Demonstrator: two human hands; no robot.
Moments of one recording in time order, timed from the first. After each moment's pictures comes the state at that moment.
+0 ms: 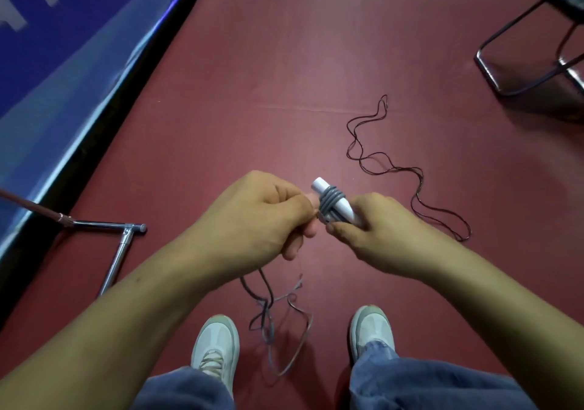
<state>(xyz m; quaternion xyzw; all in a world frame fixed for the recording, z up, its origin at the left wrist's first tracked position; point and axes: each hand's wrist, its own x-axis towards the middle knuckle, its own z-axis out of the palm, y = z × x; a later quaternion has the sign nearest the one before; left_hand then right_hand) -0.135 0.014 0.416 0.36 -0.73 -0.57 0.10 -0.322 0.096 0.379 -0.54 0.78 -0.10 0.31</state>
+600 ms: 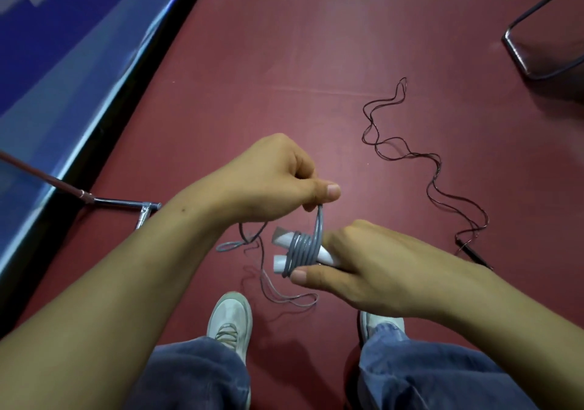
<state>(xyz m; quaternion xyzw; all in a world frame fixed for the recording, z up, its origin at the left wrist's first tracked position) -0.135 -0.017 0.412 0.34 -0.84 -0.42 0.05 -0.268 0.120 0.398 -0.70 0.64 -0.02 0.32</state>
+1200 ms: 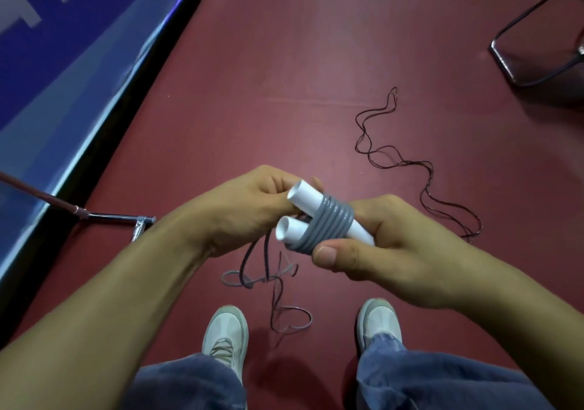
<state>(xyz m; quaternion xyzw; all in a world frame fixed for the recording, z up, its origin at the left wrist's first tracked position) -0.130 -0.008 0.404 0.22 -0.70 -0.68 0.03 -0.292 0.121 0.423 -0.64 0.54 -0.30 0.46</state>
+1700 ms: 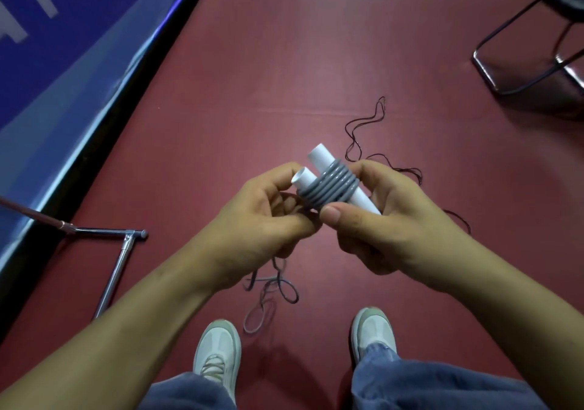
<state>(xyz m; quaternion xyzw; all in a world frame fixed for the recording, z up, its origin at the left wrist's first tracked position) -0.145 0.014 0.399 0.24 -0.64 -0.70 0.20 -0.311 0.113 0.422 -0.42 0.58 -0.46 0.53</state>
